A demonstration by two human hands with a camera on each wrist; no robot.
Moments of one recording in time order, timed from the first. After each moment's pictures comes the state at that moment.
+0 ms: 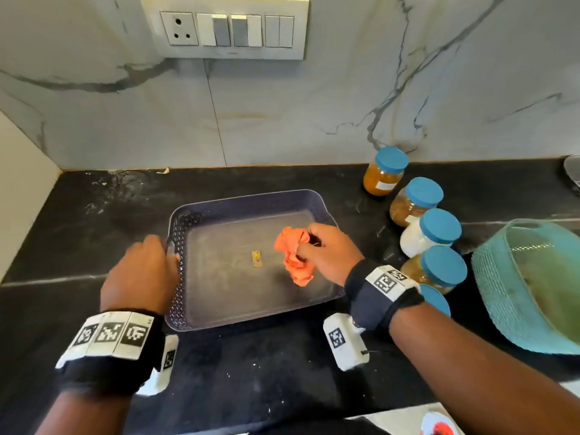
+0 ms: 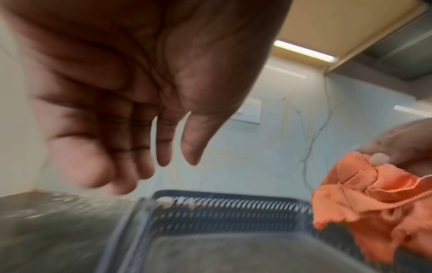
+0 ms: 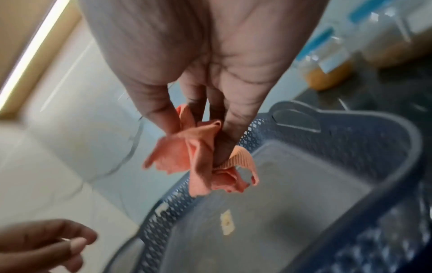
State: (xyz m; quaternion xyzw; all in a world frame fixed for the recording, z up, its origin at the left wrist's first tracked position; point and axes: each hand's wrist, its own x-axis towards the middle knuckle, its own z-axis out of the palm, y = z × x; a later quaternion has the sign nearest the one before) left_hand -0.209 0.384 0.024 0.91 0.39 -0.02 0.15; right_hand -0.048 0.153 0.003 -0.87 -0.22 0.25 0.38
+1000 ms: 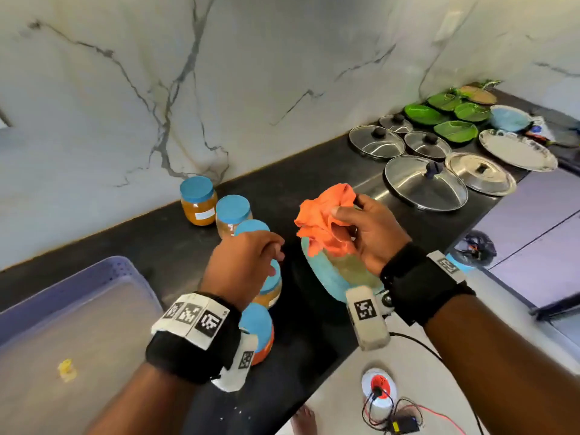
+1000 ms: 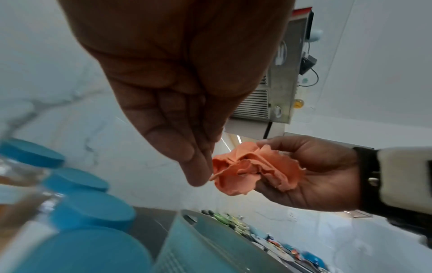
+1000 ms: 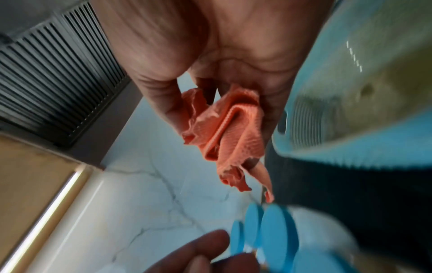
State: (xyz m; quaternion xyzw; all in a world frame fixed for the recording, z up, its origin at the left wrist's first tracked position) left_hand -0.014 0.048 0.064 0.92 -0.10 -0.05 0.37; right_hand -0.002 -0.171 0.089 -0.68 0.10 0.05 0.72
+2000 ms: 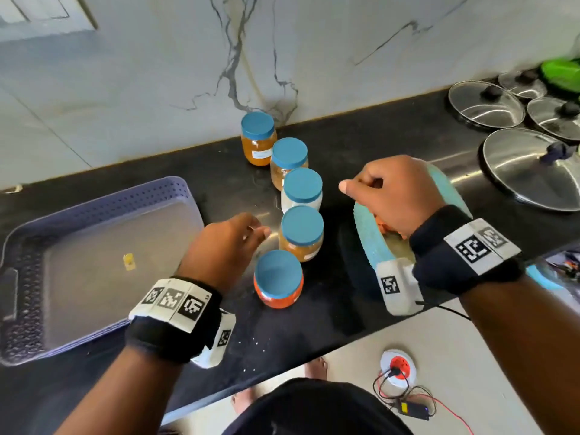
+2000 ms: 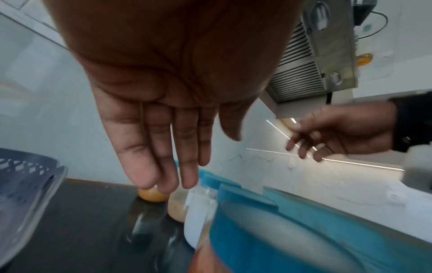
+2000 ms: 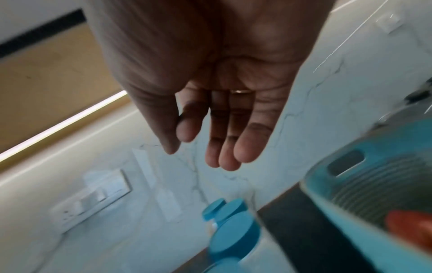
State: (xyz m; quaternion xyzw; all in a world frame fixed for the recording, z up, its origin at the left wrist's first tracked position) left_hand -0.065 0.108 0.011 0.96 0.07 -0.05 0.27; right_hand 0.025 -0.147 0.077 -0.94 -0.15 0.00 0.31
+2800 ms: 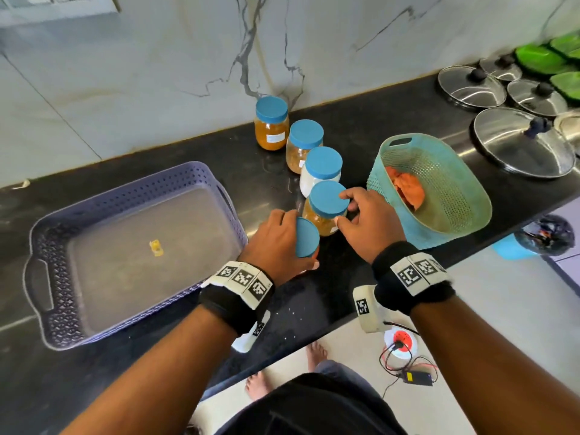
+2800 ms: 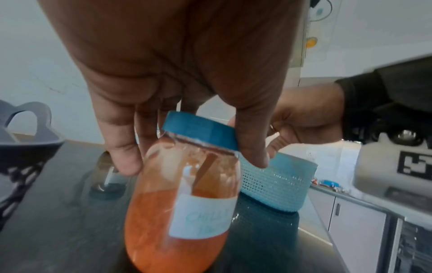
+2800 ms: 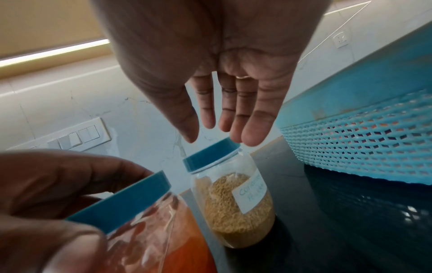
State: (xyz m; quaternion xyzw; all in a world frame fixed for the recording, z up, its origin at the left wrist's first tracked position) left_hand -0.090 0.110 -0.027 0.96 -0.07 -0.12 0.24; right_hand -0.050 -0.080 -0.008 -0.96 -0.05 -0.02 0.28
